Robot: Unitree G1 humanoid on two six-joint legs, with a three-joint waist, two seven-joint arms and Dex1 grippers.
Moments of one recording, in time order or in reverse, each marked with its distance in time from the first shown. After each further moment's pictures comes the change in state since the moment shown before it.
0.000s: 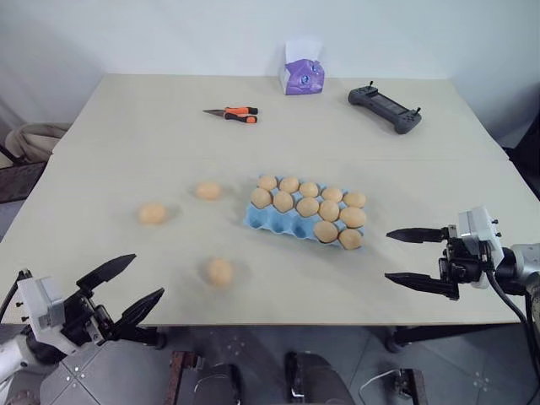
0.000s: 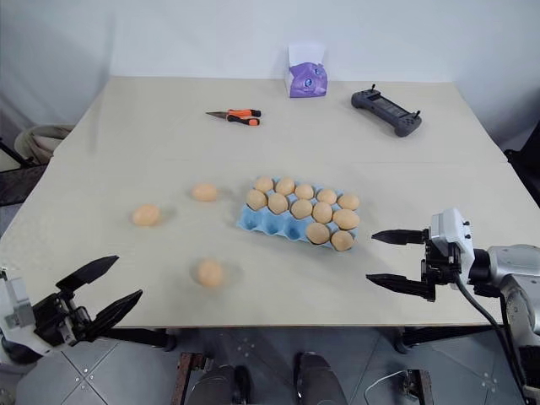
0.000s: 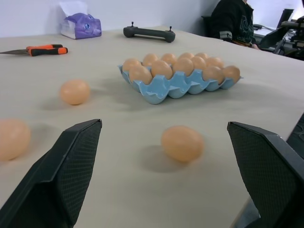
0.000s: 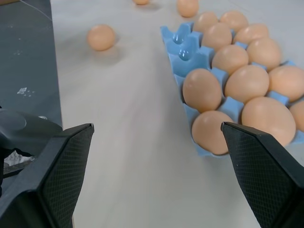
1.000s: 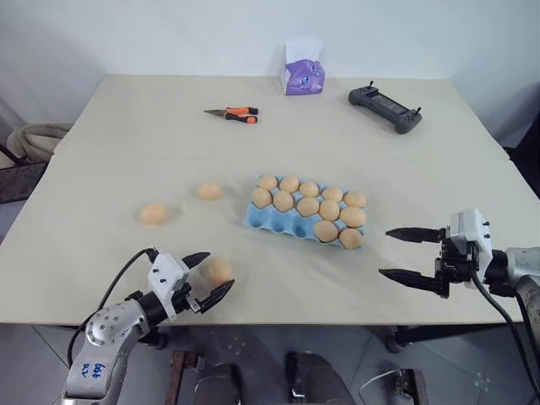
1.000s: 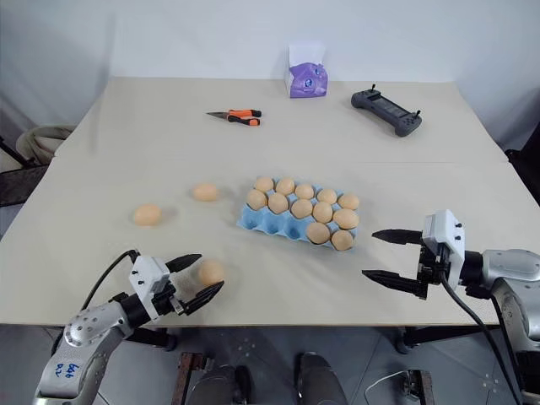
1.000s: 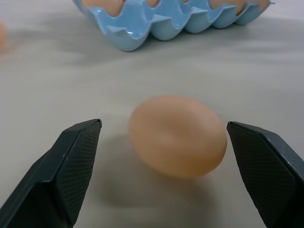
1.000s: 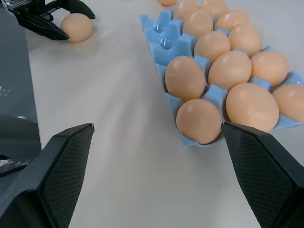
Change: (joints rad) left arm -0.301 -0.016 -0.501 0.076 0.420 0.114 0.318; right arm 0.034 0.008 0.017 -0.053 -0.017 0.011 -0.131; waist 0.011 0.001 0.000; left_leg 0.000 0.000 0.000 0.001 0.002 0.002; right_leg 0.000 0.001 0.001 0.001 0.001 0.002
